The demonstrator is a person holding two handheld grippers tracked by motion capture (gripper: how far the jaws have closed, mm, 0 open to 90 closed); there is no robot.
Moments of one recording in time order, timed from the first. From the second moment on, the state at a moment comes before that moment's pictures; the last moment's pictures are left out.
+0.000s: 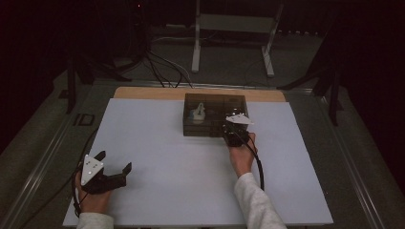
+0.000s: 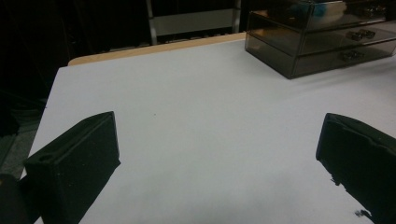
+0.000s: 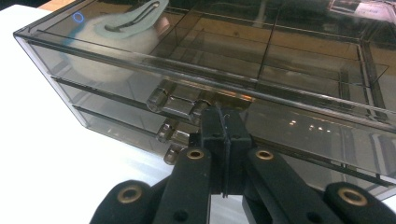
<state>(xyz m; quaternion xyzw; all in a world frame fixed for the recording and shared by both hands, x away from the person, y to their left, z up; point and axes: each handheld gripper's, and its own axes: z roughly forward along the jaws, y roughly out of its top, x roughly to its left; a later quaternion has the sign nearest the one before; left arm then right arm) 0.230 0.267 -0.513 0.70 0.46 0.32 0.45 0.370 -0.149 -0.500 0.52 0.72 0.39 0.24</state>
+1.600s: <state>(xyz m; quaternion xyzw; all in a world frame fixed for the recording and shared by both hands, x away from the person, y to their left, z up) 0.229 0.269 -0.513 0.70 0.46 0.32 0.45 0.339 -0.175 -0.484 0.50 0.71 0.44 0.21</state>
